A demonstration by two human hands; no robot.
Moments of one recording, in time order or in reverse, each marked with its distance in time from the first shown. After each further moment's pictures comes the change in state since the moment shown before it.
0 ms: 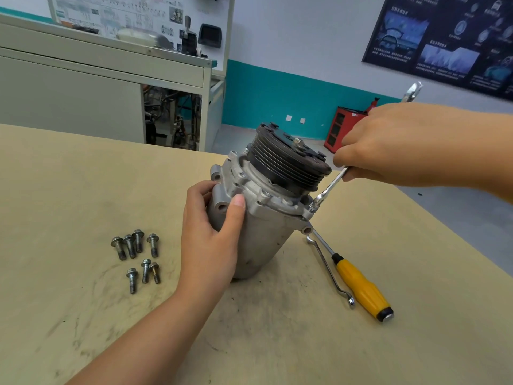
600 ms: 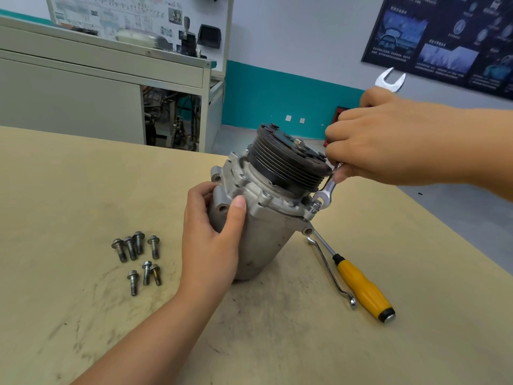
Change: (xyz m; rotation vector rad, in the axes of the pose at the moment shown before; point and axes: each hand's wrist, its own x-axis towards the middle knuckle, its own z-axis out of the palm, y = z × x) left_hand 0.000 0.001 0.000 -0.008 0.002 -0.018; right_hand 0.039 0.025 -0.018 0.053 0.228 0.025
